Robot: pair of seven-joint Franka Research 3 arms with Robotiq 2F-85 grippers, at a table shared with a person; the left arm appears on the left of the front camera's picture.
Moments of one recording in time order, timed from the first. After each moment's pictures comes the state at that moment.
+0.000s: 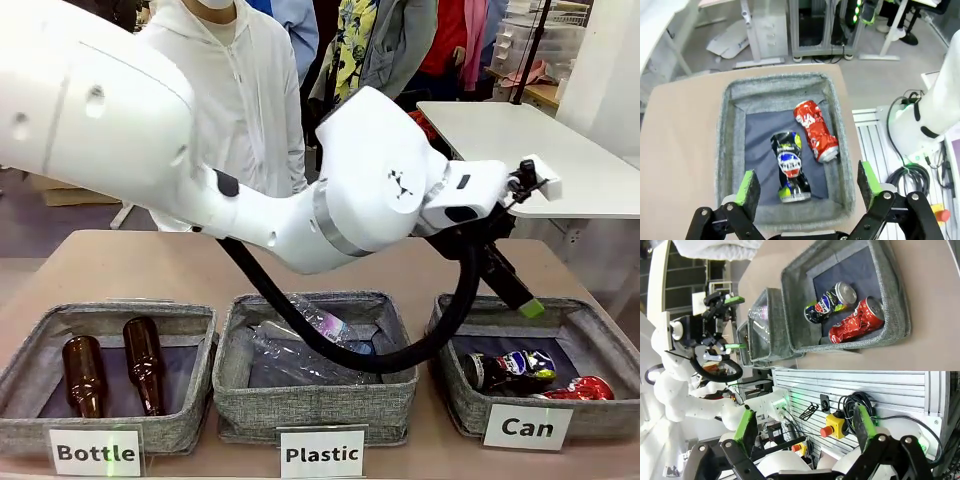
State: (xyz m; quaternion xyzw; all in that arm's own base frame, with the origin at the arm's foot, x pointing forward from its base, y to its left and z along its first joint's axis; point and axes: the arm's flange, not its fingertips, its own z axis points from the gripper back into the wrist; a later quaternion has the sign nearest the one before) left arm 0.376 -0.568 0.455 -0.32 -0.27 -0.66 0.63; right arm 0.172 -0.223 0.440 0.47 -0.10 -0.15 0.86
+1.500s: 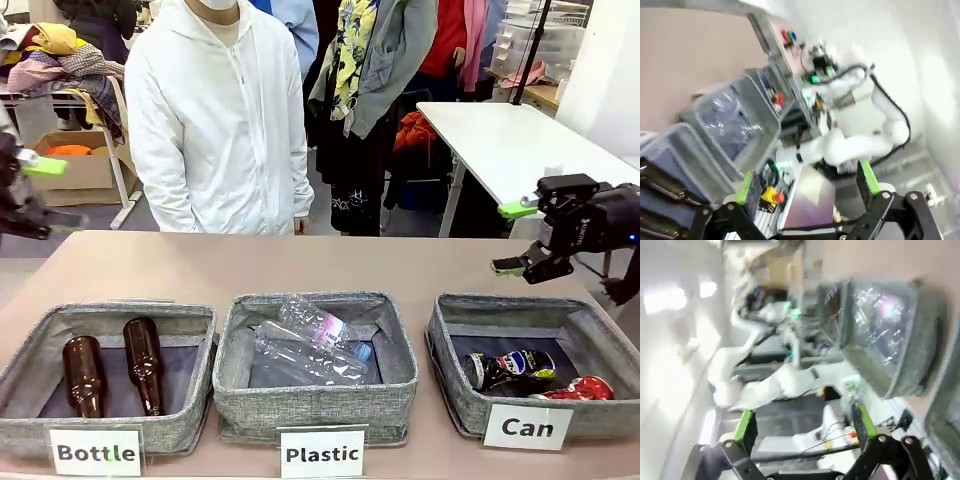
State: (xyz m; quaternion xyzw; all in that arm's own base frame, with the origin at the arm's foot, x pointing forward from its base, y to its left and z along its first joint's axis) left arm 0.381 0.046 0.477 -0.63 -0.14 -0.11 0.75; right arm 0.391 0.007 0.429 0.65 0.05 0.03 0.76
